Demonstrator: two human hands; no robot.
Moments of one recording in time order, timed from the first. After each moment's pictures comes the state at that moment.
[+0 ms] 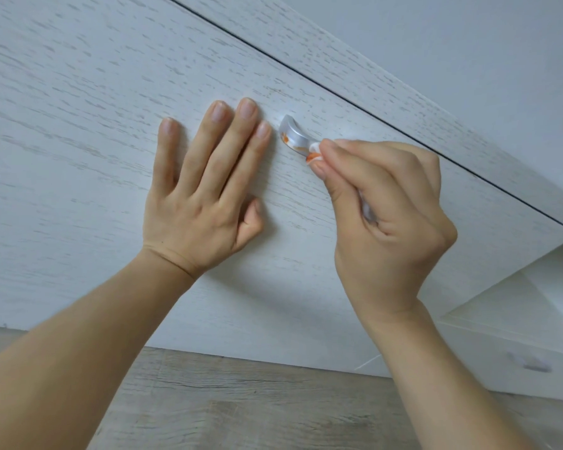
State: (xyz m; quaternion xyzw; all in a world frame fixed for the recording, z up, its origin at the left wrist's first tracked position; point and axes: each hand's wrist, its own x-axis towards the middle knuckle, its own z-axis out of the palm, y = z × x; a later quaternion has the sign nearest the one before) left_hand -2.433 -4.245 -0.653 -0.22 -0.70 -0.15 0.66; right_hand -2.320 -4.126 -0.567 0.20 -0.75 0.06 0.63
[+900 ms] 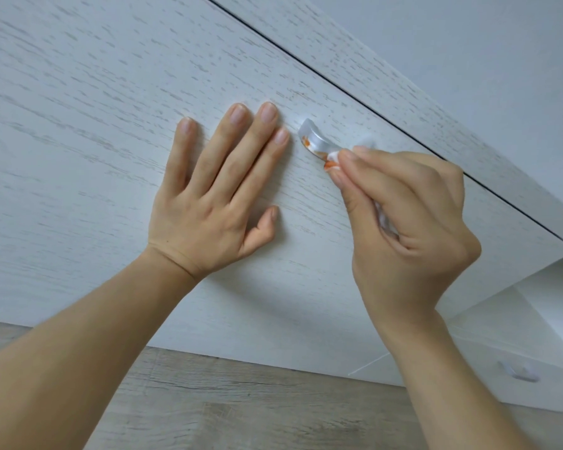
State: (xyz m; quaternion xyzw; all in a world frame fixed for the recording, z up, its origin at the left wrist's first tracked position) left_hand -2.432 -4.246 -0.654 -0.22 -0.70 -0.15 0.66; right_hand -2.321 -4.129 -0.564 0.20 -0.75 0.02 0.62
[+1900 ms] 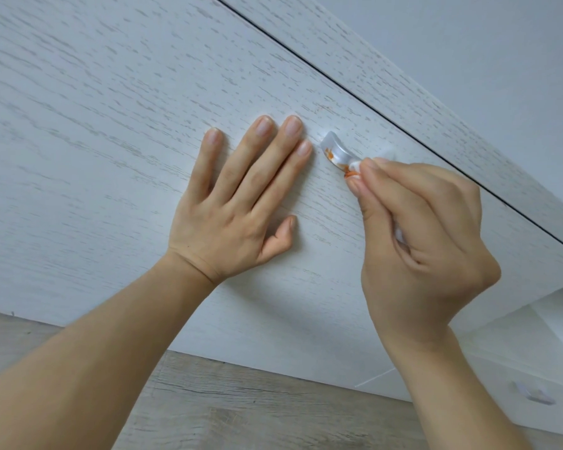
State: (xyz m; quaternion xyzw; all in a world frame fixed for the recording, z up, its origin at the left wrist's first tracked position) left_hand -2.431 -4.245 -0.654 -0.22 -0.70 -0.15 0.66; right_hand -2.320 -4.131 -0.567 0.20 -0.74 -0.01 0.64
